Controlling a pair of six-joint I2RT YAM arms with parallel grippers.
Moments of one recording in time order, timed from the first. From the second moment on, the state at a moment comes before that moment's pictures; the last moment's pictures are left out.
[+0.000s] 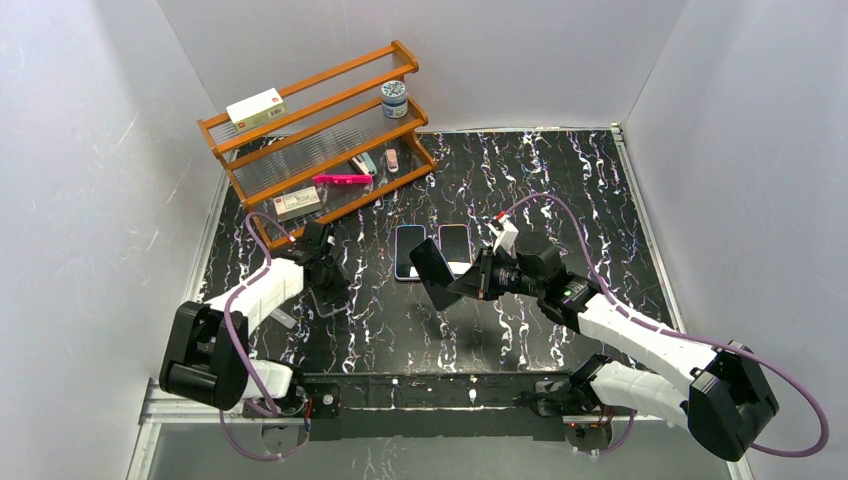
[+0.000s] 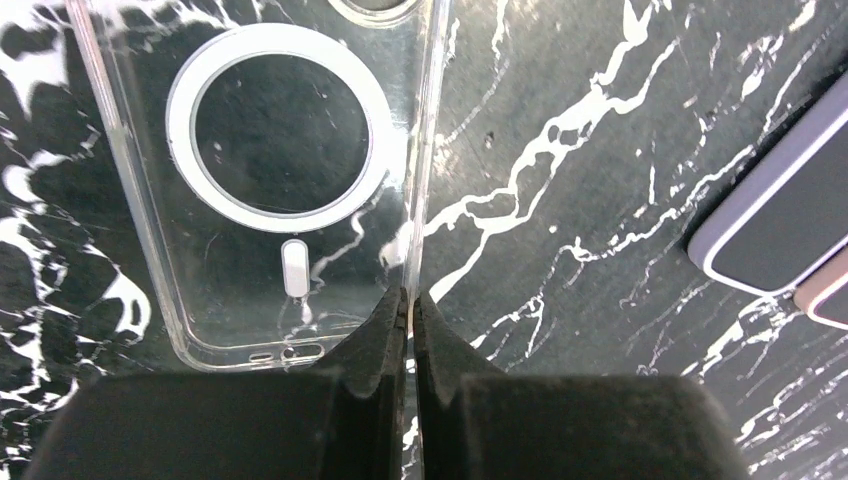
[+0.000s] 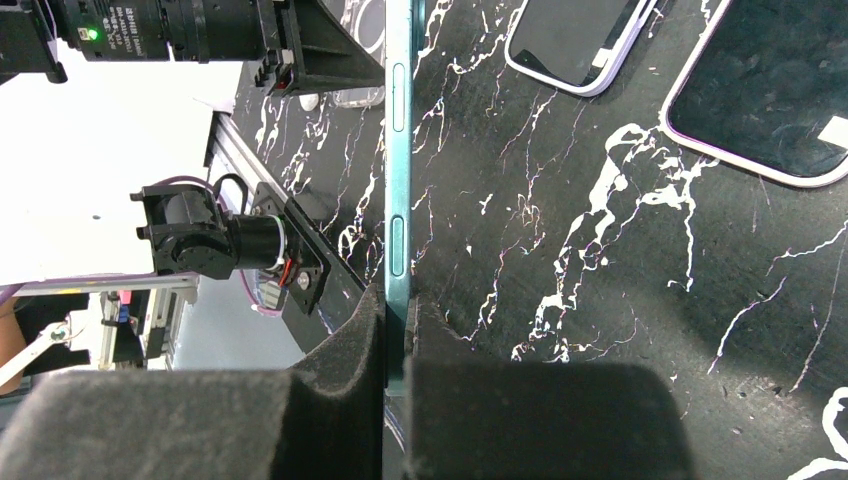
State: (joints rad) left arm -0.28 1.33 0.69 -0.58 0.01 -0.78; right arm 0.73 1.02 0.56 0.02 -0.38 0.76
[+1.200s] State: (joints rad) left arm -0.22 1.35 0.80 -0.50 0.12 -0.81; right arm 0.73 1.25 0.54 0.22 -0.42 0.92
